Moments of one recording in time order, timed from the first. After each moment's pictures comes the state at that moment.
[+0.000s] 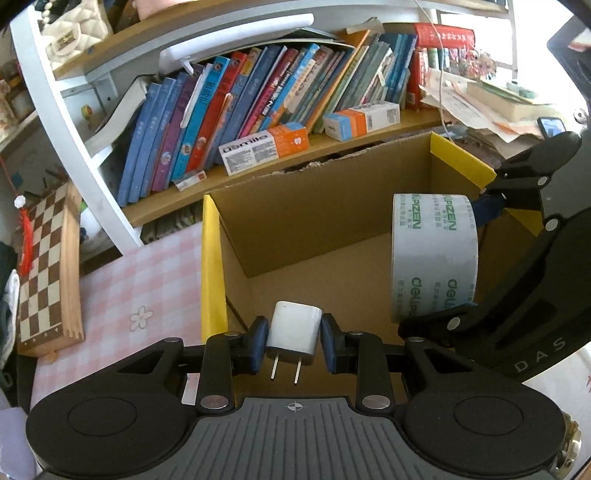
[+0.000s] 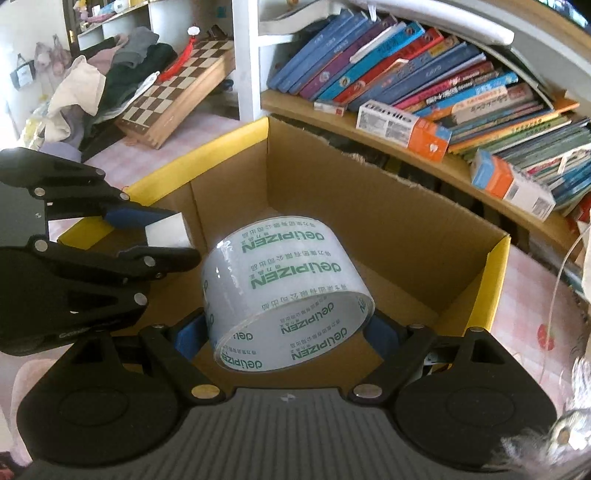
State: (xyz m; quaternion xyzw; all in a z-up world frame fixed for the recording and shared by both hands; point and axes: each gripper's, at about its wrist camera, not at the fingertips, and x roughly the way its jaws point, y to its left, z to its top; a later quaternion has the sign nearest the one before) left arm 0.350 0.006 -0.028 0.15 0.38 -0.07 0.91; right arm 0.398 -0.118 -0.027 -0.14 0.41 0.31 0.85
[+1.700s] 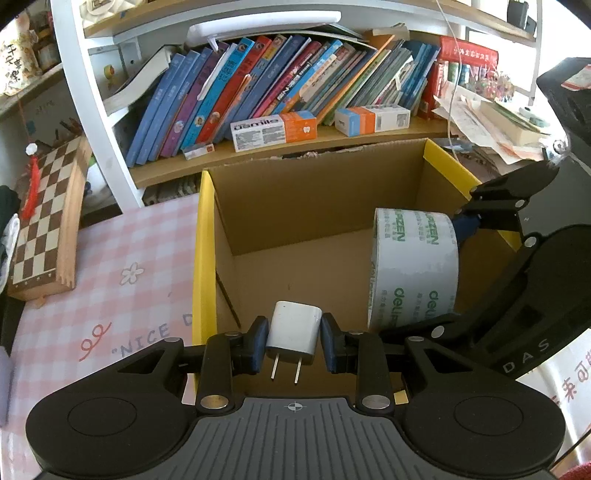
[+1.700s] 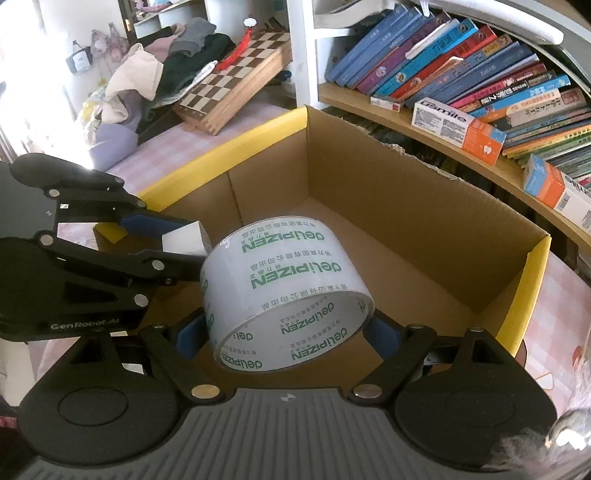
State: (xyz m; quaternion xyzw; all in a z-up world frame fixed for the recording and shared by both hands) left arm 0.334 0.005 -0.025 0.07 0.40 -0.05 0.91; right arm 0.400 -0.127 -0.028 -0.15 0.41 0.40 0.81
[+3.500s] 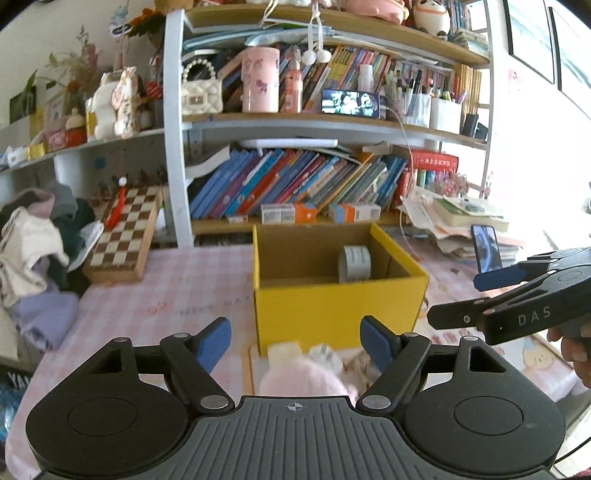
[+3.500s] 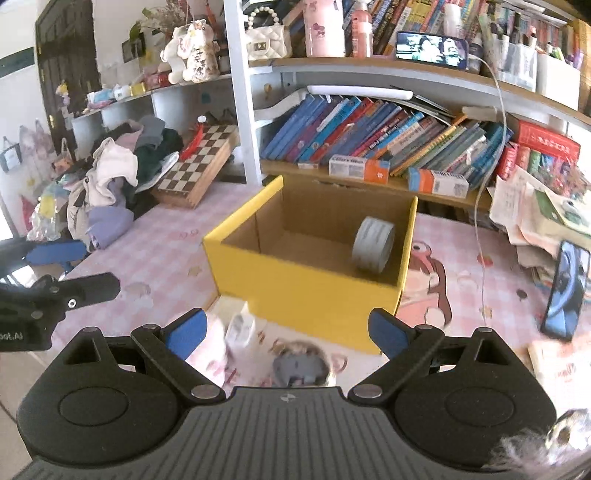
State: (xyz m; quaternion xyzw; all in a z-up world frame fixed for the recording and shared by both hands) left arm 0.097 0.028 0.047 0.00 0.25 -0.04 0.97; right arm 0.163 -0.174 0.043 -0.04 0.32 0.24 0.92
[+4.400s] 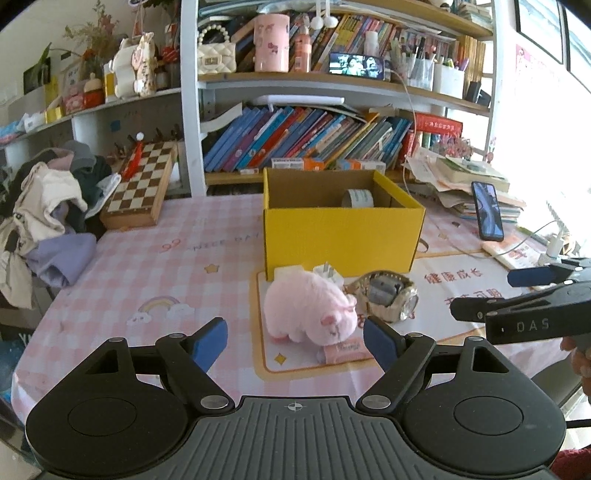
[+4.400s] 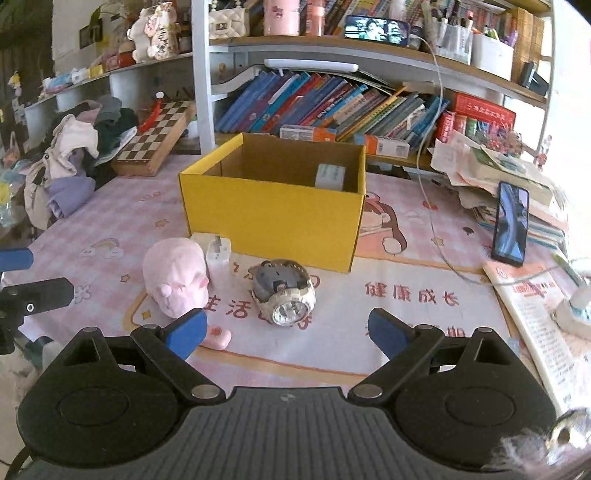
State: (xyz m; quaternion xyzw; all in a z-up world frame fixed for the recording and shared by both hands) left arm 0.040 0.026 0.010 0.00 0.30 -0.02 0.95; right arm 0.078 -0.170 -0.008 -0.05 0.32 0.14 0.93
